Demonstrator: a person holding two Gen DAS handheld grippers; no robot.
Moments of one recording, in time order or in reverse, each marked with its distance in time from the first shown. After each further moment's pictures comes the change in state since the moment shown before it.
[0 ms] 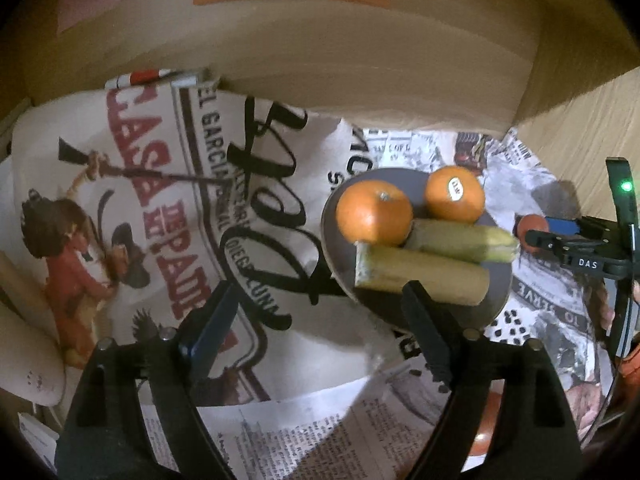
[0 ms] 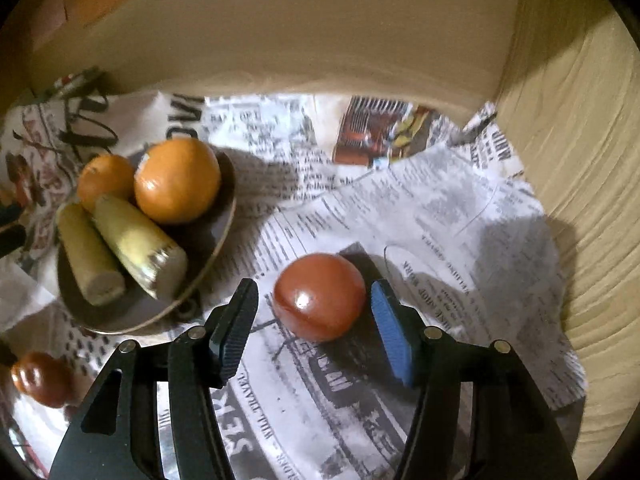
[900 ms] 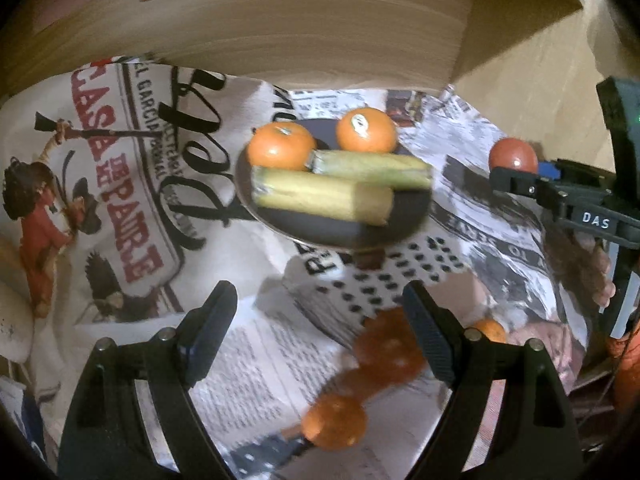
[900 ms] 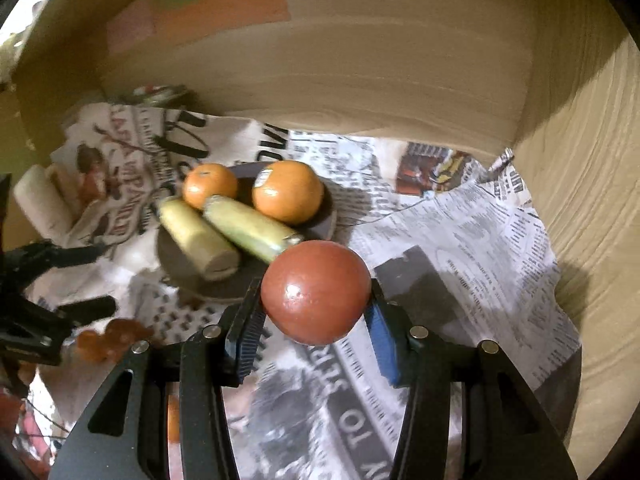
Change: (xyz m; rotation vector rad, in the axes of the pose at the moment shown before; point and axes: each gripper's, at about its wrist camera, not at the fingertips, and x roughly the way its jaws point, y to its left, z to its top) left arm -0.030 -0.058 -0.051 0.076 0.060 -0.122; right arm -0.083 0.050 -0.029 -0.073 -0.151 0.113
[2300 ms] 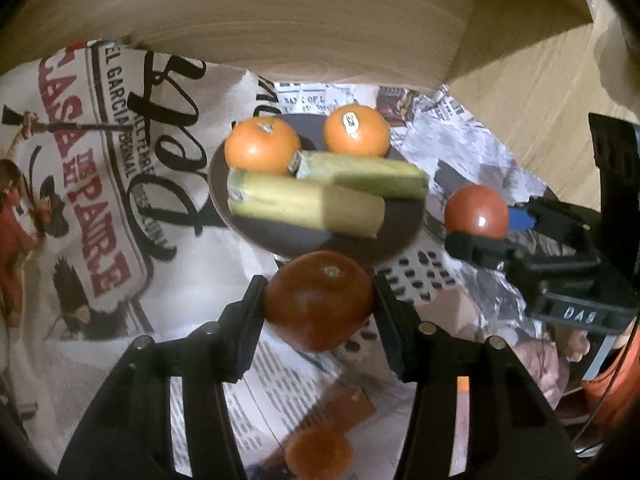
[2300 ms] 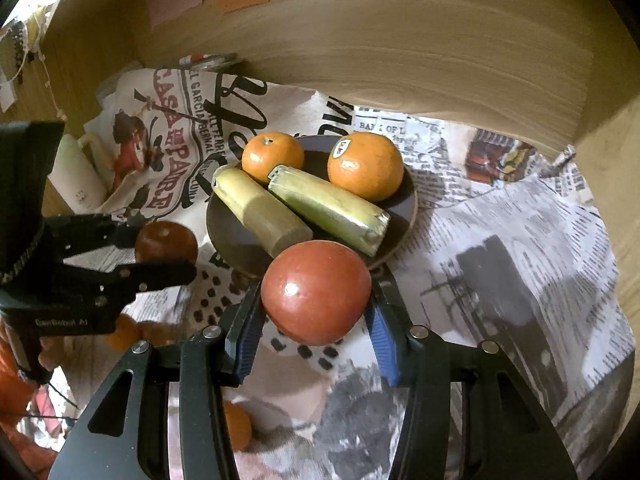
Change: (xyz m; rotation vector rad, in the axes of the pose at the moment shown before) left arm 0.023 0.009 0.020 -0.036 0.023 -0.081; right arm 0.033 0.039 -0.006 -0.053 0.056 0.127
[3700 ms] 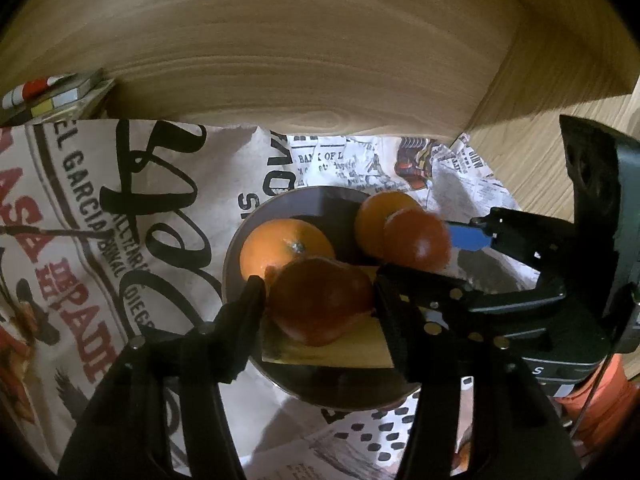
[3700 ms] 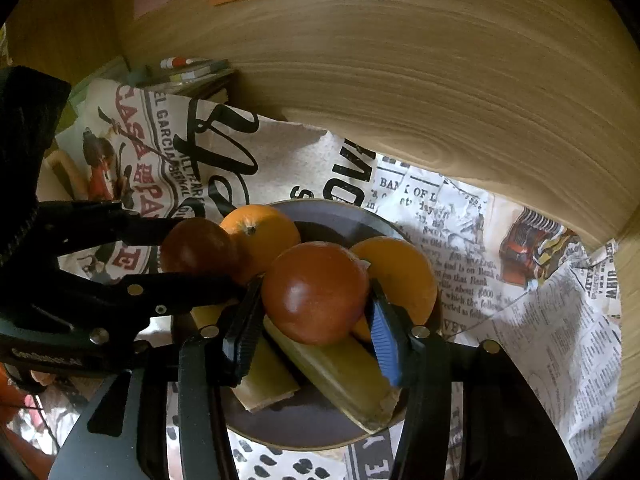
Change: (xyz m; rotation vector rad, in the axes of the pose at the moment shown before) left arm 0.031 0.037 0.080 -0.036 -0.027 -0.067; right arm 0.061 -0.004 0.076 -0.089 0.032 0.001
